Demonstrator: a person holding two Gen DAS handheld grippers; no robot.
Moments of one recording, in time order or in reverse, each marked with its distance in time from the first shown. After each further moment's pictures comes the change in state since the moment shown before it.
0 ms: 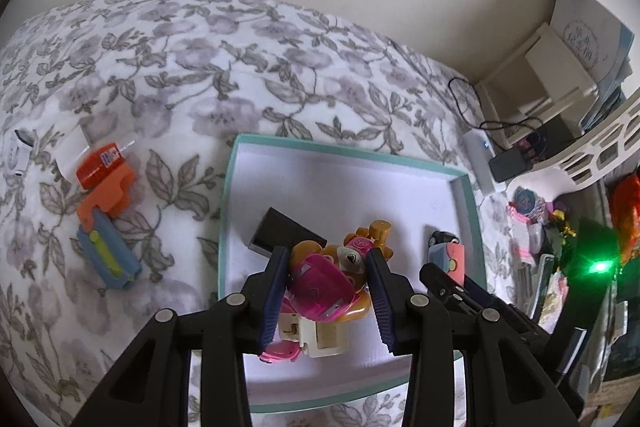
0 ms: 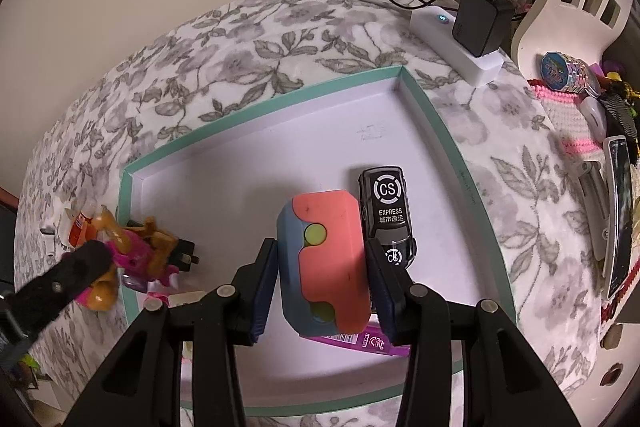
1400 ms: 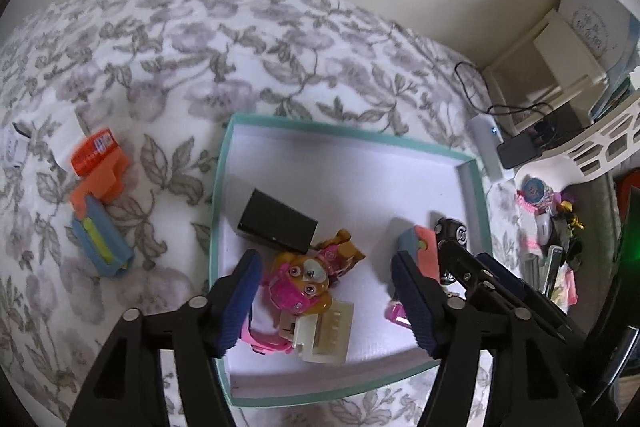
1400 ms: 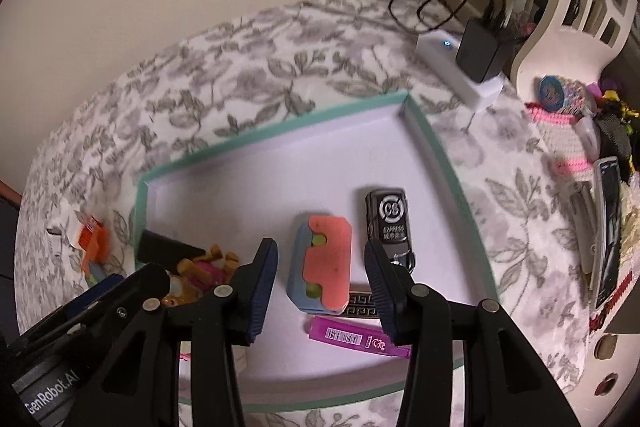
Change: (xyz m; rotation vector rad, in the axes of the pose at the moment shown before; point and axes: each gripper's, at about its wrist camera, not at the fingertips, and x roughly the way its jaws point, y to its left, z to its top) left arm 0.003 -0.008 -0.003 0.004 0.032 0.023; right arm -0.024 0.010 0.008 -0.029 -0.051 -0.002
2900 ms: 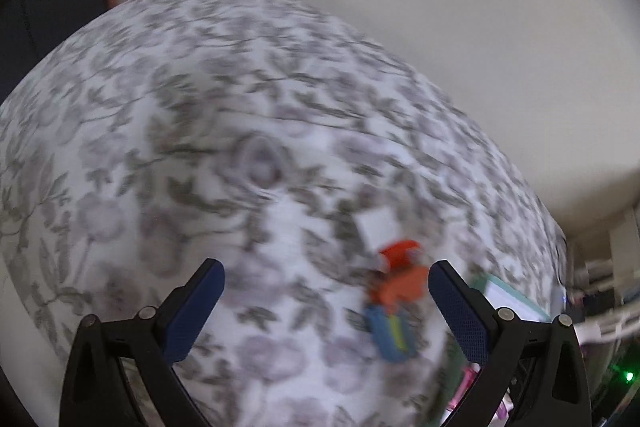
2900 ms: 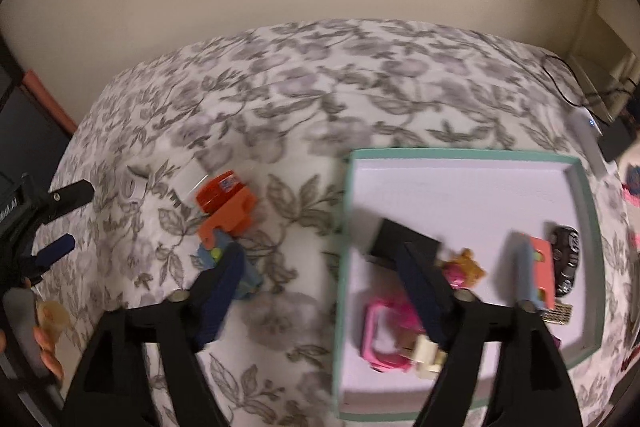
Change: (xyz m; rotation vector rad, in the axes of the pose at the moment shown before) left arm -0.108 0.278 0.015 -0.465 -0.246 0.173; right arm 0.005 0.182 -0.034 -0.291 -0.020 0.161
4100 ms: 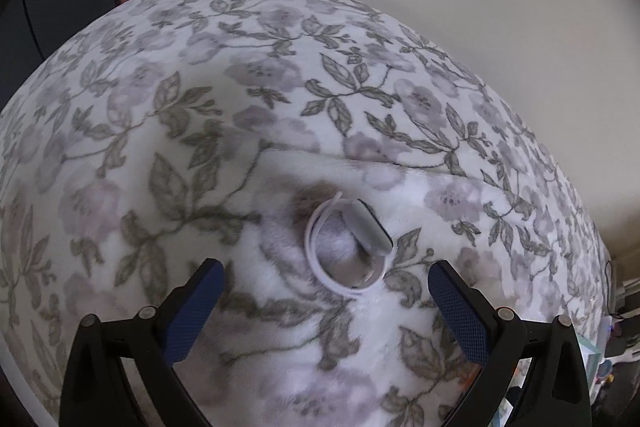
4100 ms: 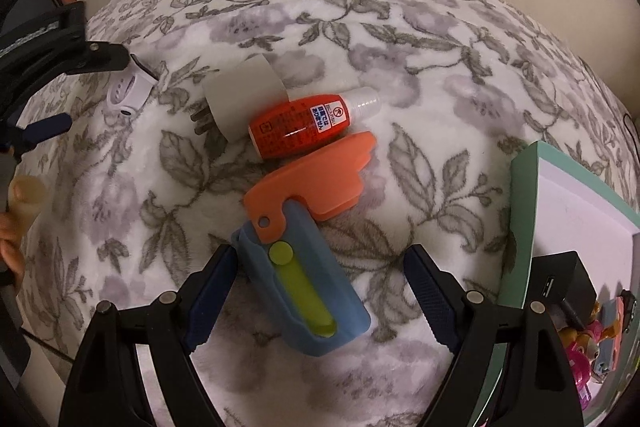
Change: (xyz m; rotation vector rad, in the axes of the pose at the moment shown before) left arm 0.086 0.037 0.046 0.042 -0.032 0.098; right arm 0.109 0.088 -0.015 -0.264 0.149 -0.020
